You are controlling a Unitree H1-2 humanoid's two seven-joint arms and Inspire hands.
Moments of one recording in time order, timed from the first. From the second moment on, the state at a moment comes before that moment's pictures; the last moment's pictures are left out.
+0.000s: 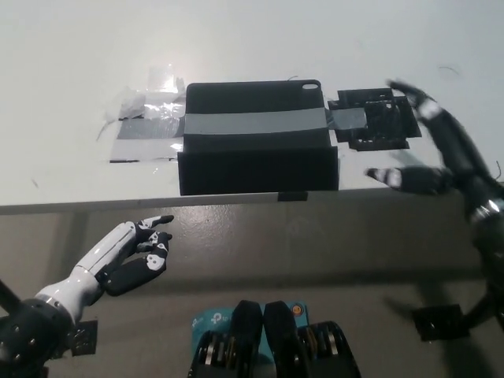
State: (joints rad) left_arm -0.23 0.45 -0.16 -0.24 0.03 0.45 -0.31; right_arm -0.56 -0.36 0.28 -0.17 -0.35 0.38 0.12
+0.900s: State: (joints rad) left_arm -0.23 0.45 -0.15 -0.24 0.04 0.45 -0.34; right_arm -0.82 -0.21 0.60 0.36 -0.64 0.29 0.14
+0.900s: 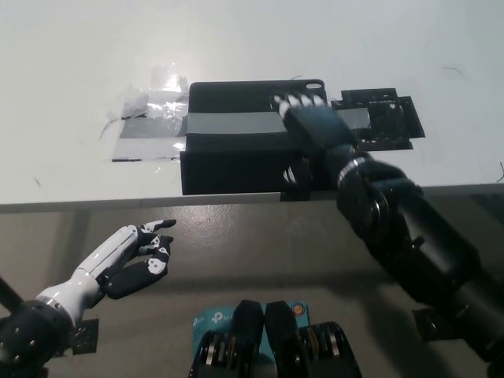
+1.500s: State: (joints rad) left_arm -0.24 0.45 -0.15 -0.24 0.05 0.46 -0.34; right_arm -0.78 -0.16 0.61 0.53 -0.69 0.23 0.10
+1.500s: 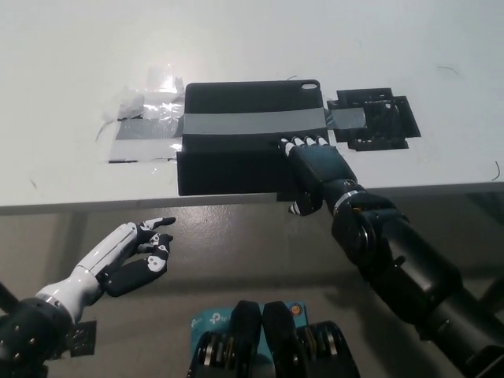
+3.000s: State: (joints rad) left_arm -0.28 0.45 -0.14 -0.24 0.07 0.46 -0.37; right_arm -0.28 -0.18 0.41 -0.08 -0.54 0.24 0.22
